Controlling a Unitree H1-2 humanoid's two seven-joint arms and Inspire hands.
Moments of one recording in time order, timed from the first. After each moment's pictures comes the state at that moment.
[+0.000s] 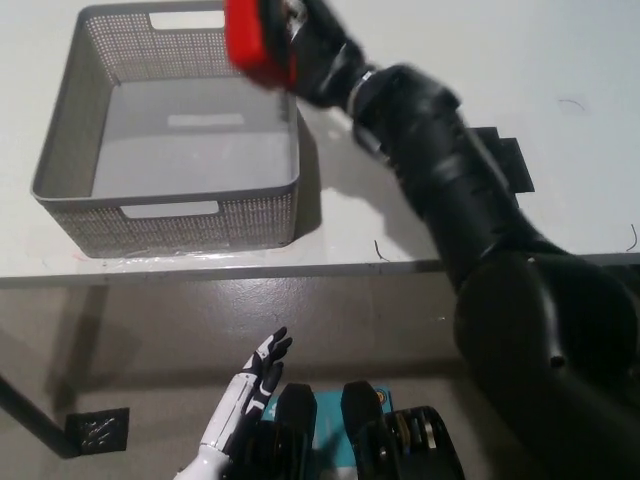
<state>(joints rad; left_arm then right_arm) -0.08 0.06 -0.17 0.35 0.17 -0.42 -0.04 -1.41 0.14 -0.56 1.34 0.52 0.32 0.15</state>
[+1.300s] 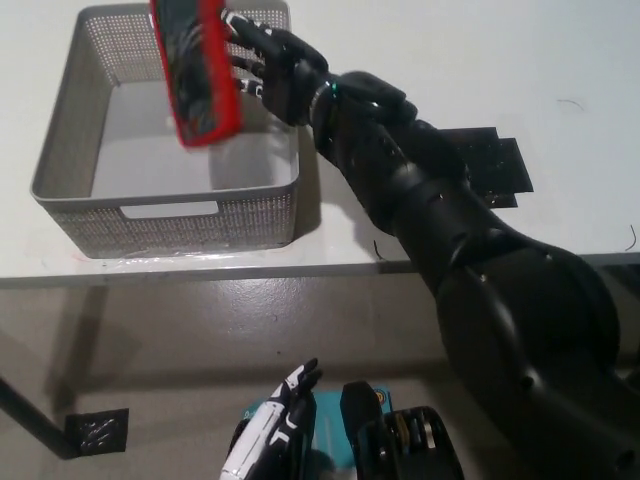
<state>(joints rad) -0.02 0.05 -0.24 0.32 0.17 -0.42 -0.09 -1.42 0.14 -0.19 1.35 0.33 0.16 0.13</state>
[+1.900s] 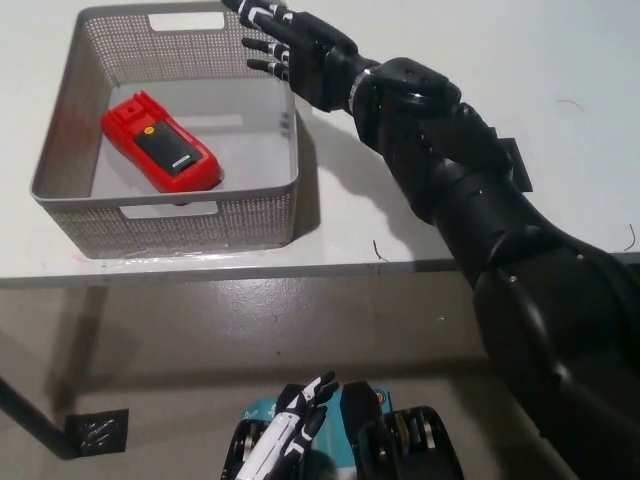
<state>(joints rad) -0.02 0.04 -0.26 0.34 0.17 -0.42 -0.10 -1.39 0.07 -0.10 1.28 0.27 0.16 0.27</state>
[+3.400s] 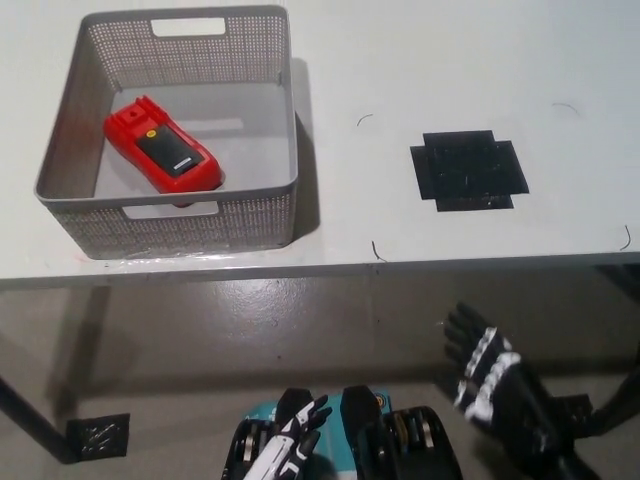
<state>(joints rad) 0.02 0.05 -0.26 0.38 0.17 -0.42 -0.10 0.09 -0.01 0.05 -0.23 0.16 0.12 0.31</state>
